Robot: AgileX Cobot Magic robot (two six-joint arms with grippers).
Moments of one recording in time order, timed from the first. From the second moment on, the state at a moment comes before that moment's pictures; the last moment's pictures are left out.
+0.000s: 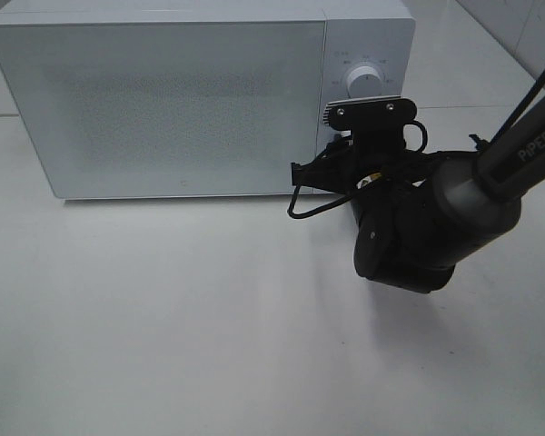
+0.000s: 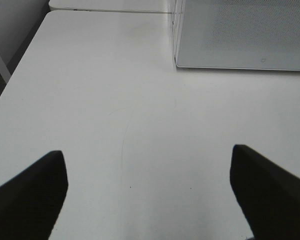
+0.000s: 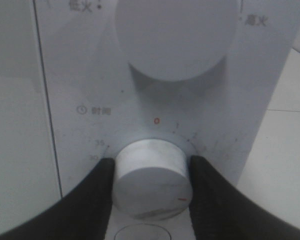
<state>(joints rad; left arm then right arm) 0.01 0.00 -0.50 0.01 1.05 -0.04 0.64 2.12 -0.85 0.76 -1.19 -0.37</state>
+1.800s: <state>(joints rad) 0.01 0.00 -0.50 0.01 1.05 -0.04 0.65 2.12 -0.84 0.74 -1.21 1.43</state>
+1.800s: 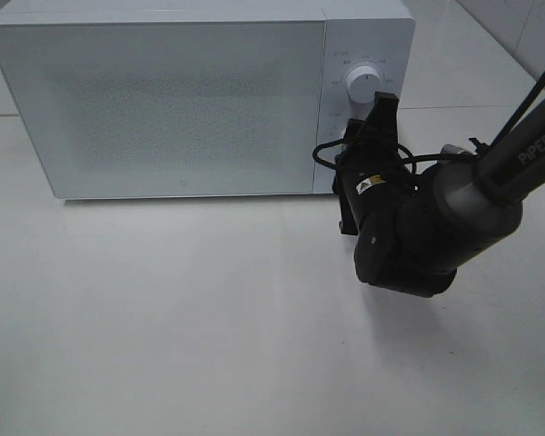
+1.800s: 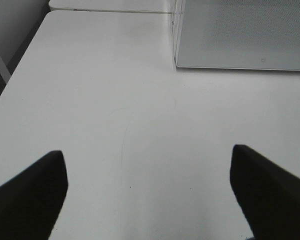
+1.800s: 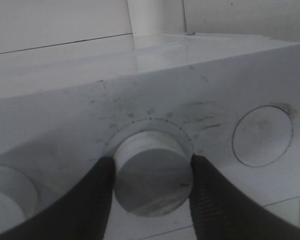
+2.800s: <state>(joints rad) 0.01 0.00 -0.50 0.01 1.05 -0.04 0.65 1.92 -0.56 0.45 -1.21 1.19</state>
